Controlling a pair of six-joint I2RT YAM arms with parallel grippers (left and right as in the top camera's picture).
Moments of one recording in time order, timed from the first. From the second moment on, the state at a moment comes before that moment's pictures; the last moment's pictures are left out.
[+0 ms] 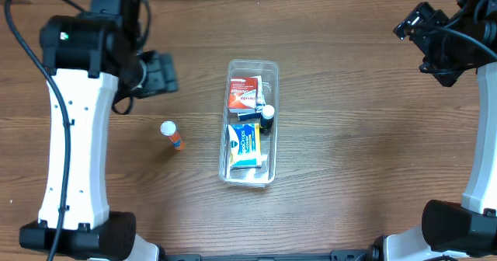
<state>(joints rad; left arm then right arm) -0.09 1.72 2.07 -1.68 -0.03 -0.32 -0.15 1.71 2.06 -1.40 -0.18 0.62</state>
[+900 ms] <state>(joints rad) -0.08 1.74 1.36 -1.19 0.01 -0.04 -0.15 1.71 2.06 -1.40 -0.18 0.62</state>
